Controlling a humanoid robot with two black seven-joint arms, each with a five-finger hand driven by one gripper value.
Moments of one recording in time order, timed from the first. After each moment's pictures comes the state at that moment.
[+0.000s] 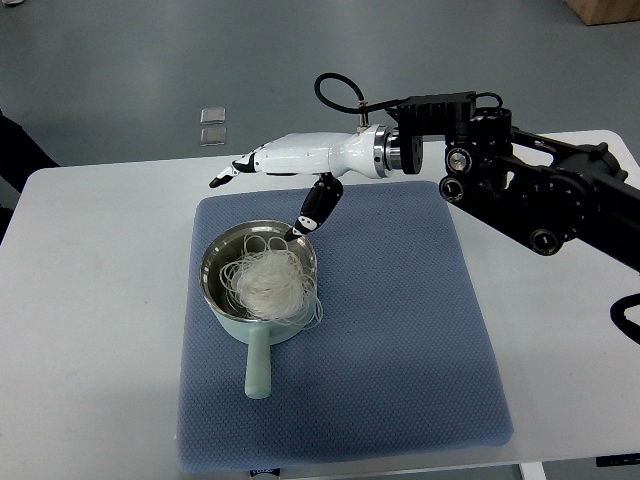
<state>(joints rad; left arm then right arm) -0.09 0.00 -0.05 -0.16 0.00 0.01 0.14 1.08 -0.20 0.59 1.09 -1.71 0.41 0.37</state>
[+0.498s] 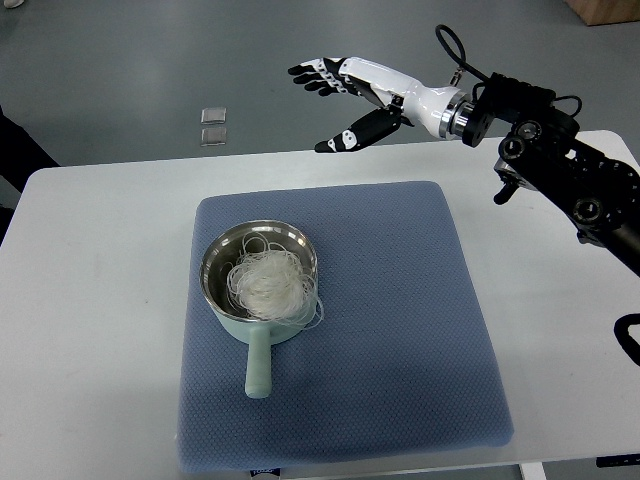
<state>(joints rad) -0.09 0.00 -0.04 -0.15 0.00 0.01 0.14 0.91 -0.22 0.84 0.93 -1.20 0.31 0.19</state>
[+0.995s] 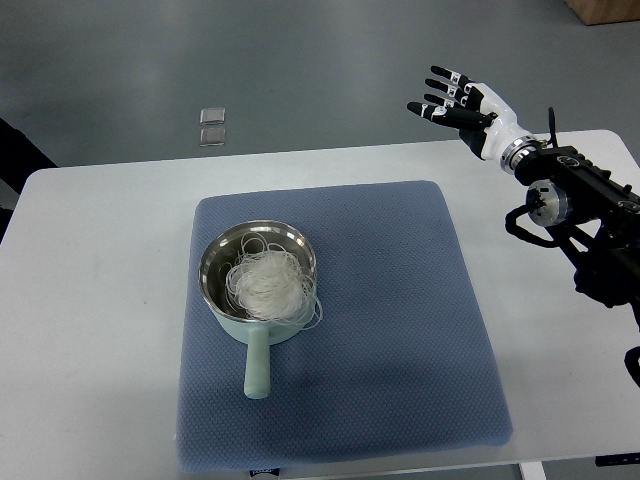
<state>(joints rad) -0.09 0.00 -0.04 -0.15 0.00 0.01 0.15 0.81 -0.22 0.85 0.72 -0.45 0.05 0.13</state>
